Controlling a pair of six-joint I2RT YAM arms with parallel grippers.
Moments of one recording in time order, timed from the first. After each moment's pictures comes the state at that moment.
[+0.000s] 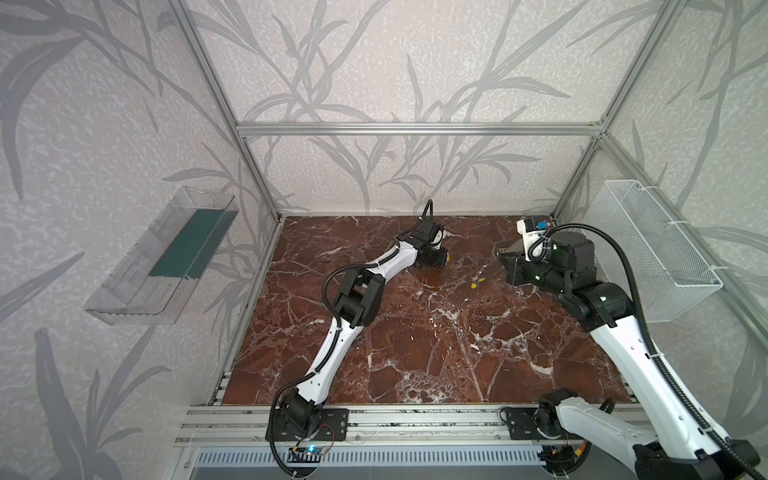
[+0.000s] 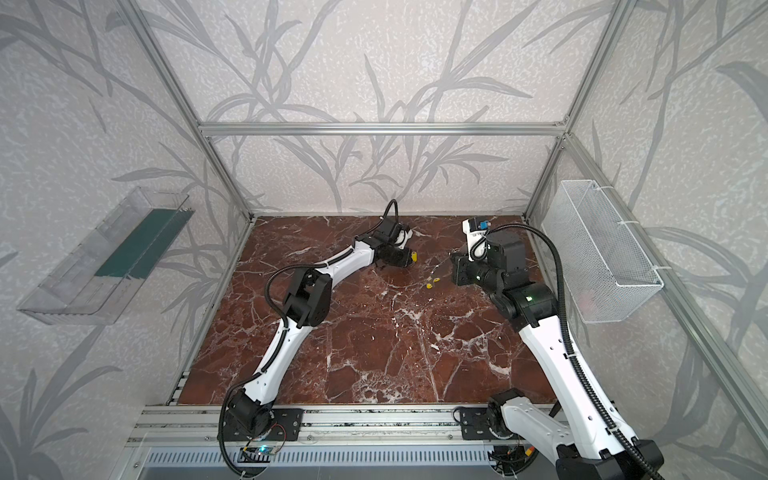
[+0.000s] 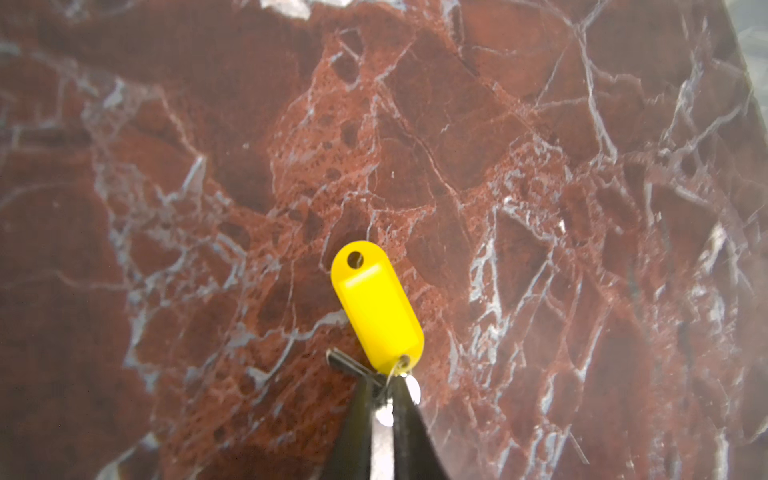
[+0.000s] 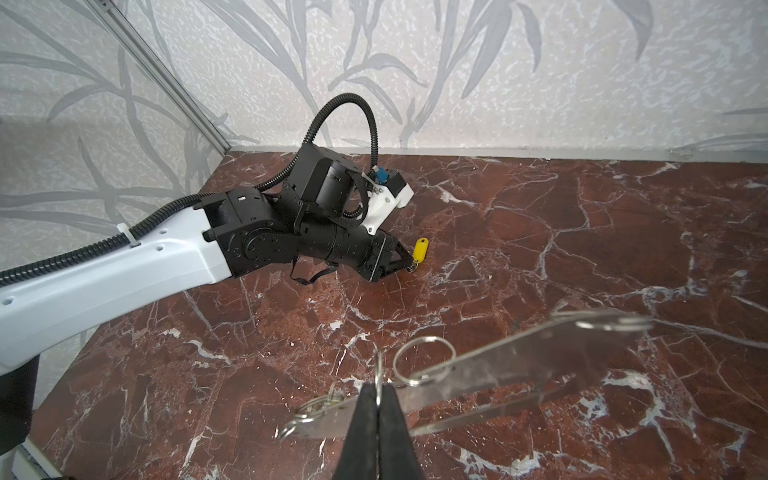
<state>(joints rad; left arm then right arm) -0.58 2.59 2.22 -0.55 0.29 -0.29 0.28 1.03 1.16 -0.63 -0.19 0.21</state>
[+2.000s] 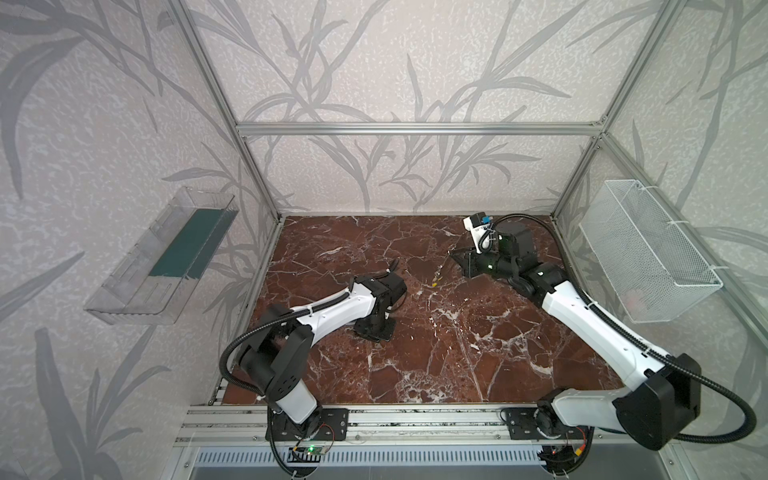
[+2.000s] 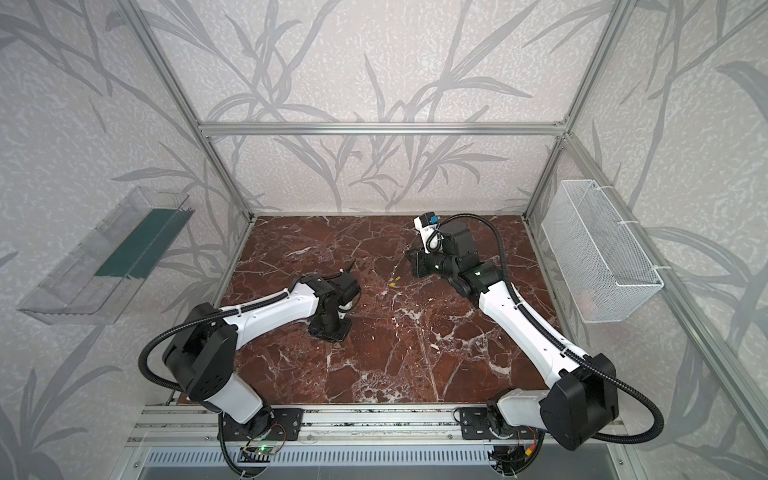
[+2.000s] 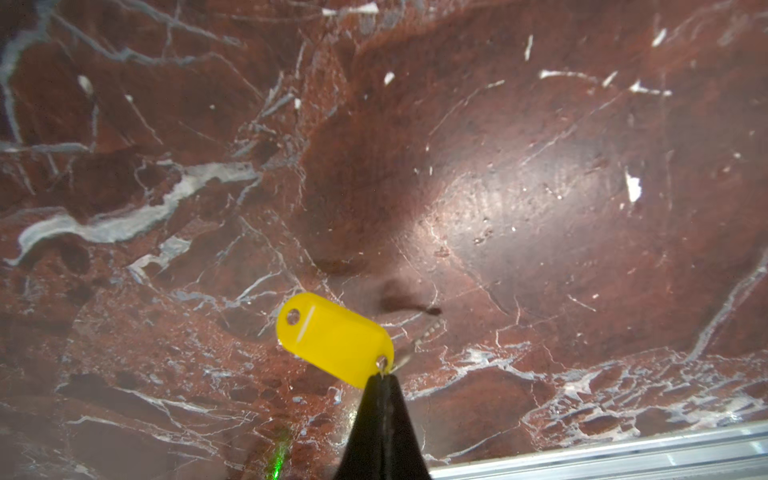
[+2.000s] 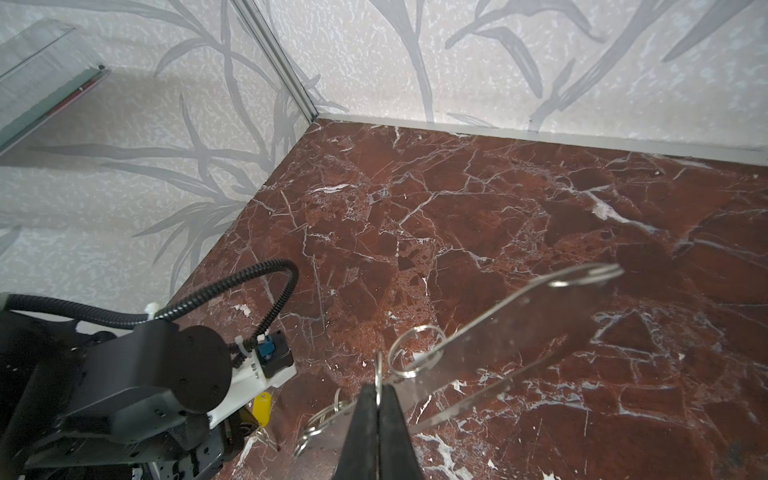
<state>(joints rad) -0.66 1.66 1.10 -1.05 0.00 -0.37 0.46 1.32 1.15 -0.32 -0.32 0.26</state>
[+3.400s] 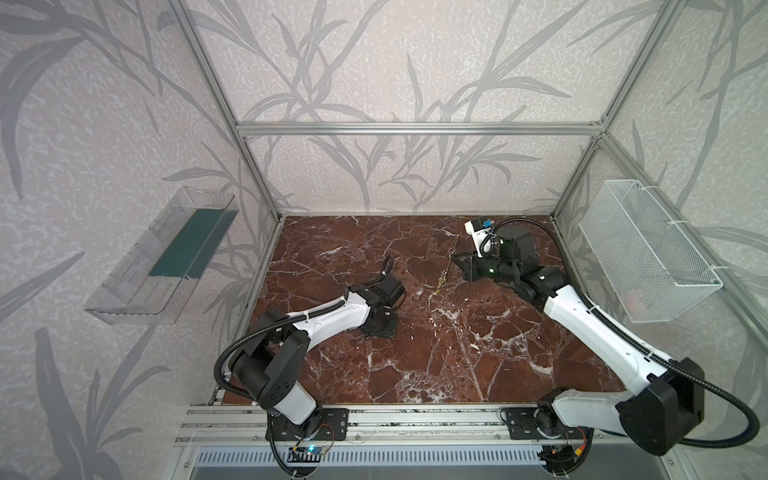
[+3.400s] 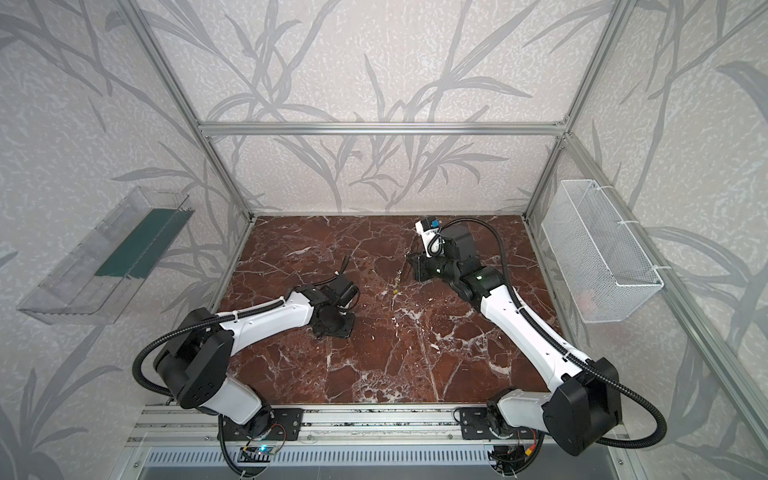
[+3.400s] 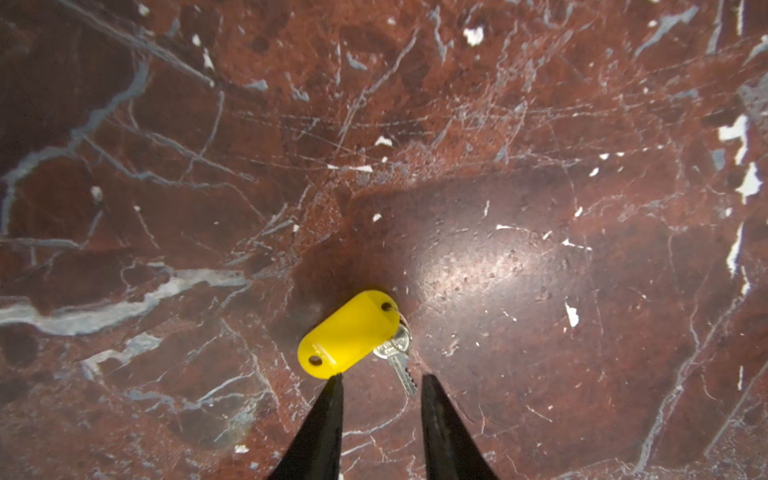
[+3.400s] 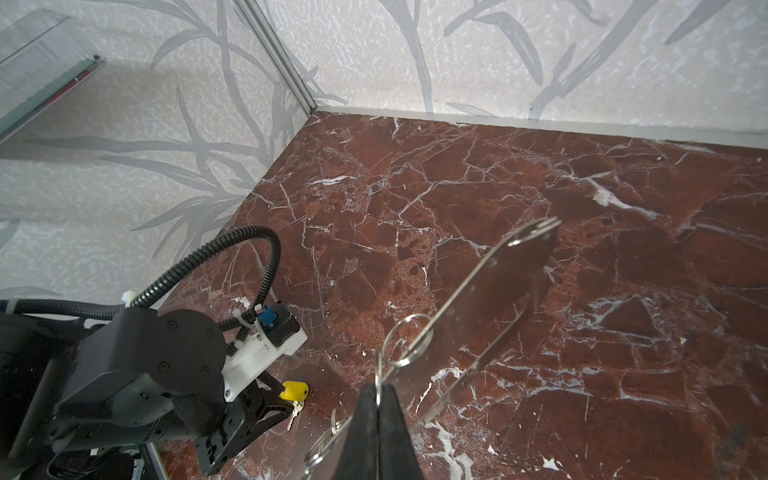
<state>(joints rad) -0.67 1.57 0.92 -0.70 -0.02 -0.49 0.46 1.30 1.11 -0.32 -0.33 0.26</state>
